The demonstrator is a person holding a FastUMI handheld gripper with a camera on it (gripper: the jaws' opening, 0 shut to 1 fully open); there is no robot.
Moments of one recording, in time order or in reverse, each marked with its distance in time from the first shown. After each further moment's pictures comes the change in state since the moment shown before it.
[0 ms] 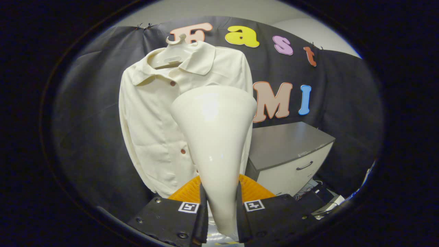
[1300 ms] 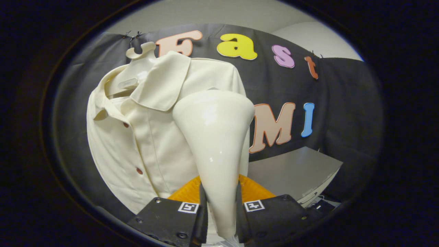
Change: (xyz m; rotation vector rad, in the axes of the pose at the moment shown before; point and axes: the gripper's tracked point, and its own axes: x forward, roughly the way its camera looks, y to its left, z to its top) arm 0.111 -0.031 0.082 0.023 -0.159 -0.031
